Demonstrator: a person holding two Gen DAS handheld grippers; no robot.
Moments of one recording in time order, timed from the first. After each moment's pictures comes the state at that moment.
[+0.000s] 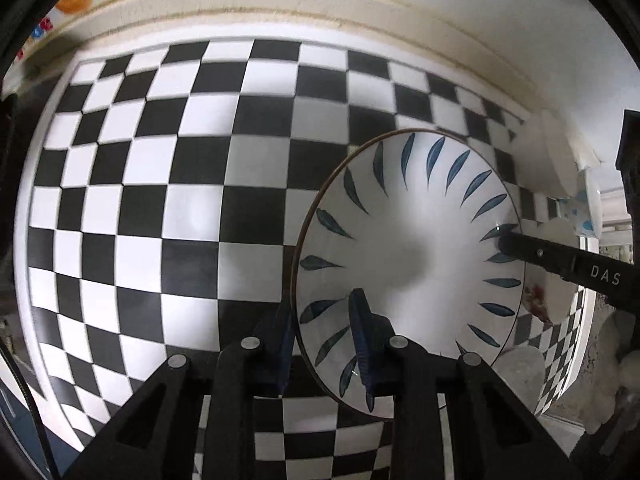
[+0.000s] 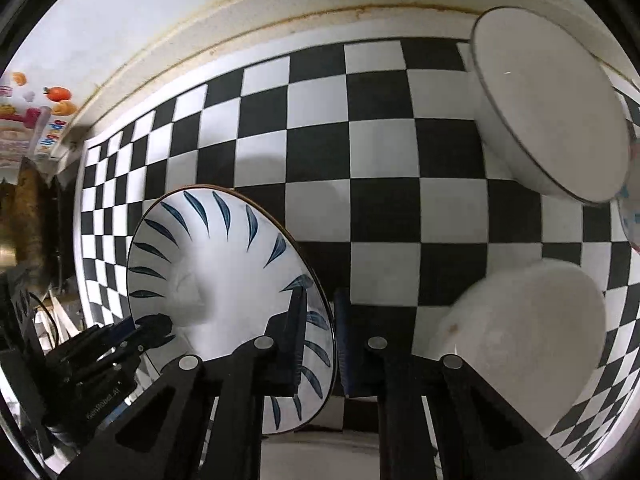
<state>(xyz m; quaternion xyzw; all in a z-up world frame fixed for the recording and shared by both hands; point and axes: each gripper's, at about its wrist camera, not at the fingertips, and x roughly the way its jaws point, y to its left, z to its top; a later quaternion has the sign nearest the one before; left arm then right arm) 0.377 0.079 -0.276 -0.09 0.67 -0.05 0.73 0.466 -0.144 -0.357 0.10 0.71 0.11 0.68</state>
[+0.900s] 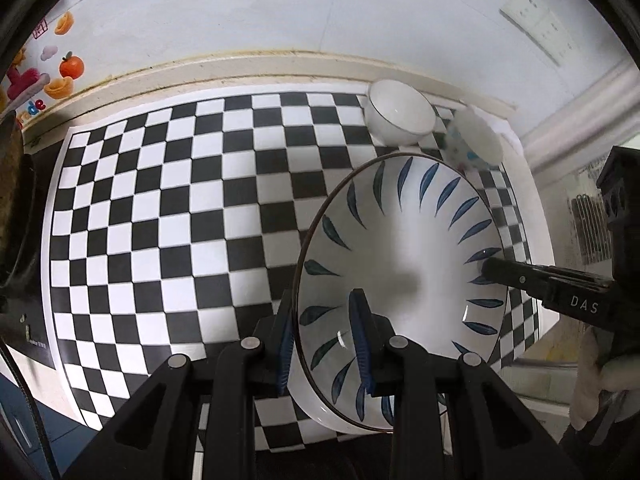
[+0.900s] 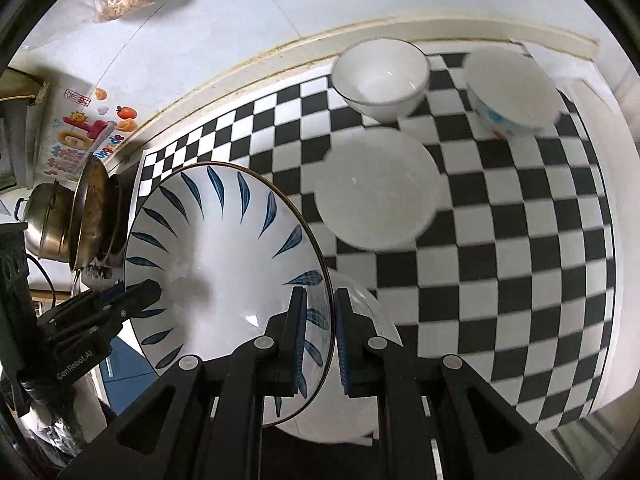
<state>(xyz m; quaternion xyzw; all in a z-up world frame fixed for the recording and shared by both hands) 0.280 -0.018 -0.167 -0.04 0.62 -0.13 0.77 0.307 -0.262 -0.241 0.15 0.65 0.11 0.73</state>
